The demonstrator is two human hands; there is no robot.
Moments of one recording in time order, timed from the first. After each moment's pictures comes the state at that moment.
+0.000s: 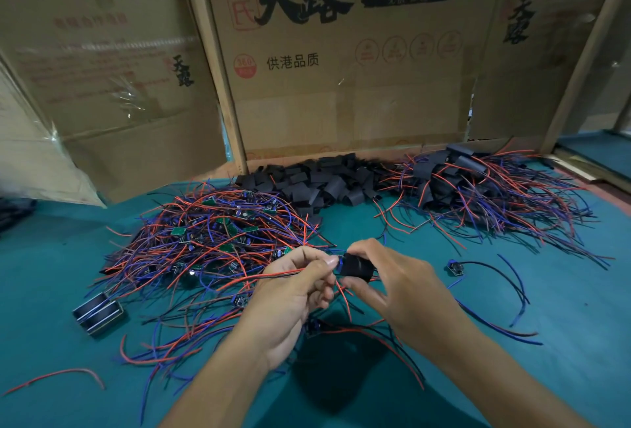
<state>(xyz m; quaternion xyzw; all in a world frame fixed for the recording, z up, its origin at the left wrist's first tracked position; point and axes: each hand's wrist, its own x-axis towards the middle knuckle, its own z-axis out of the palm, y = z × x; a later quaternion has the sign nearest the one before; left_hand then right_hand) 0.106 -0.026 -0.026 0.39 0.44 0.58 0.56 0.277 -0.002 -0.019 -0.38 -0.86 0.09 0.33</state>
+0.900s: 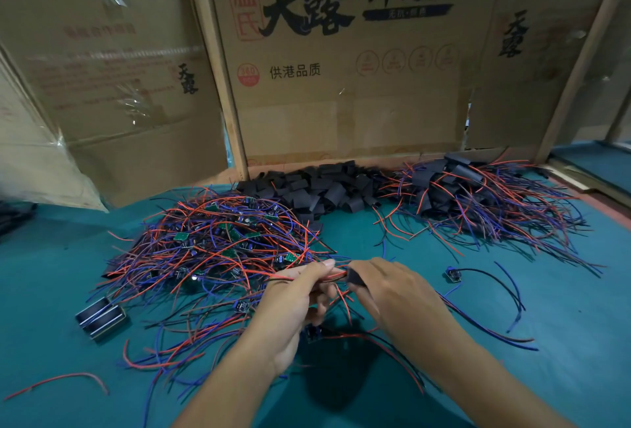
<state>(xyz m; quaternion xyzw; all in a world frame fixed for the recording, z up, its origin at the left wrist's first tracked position) 0.107 -0.020 -0.036 0.37 0.50 0.55 0.56 0.271 -0.002 -0.022 -0.41 -0.88 -0.10 0.23</state>
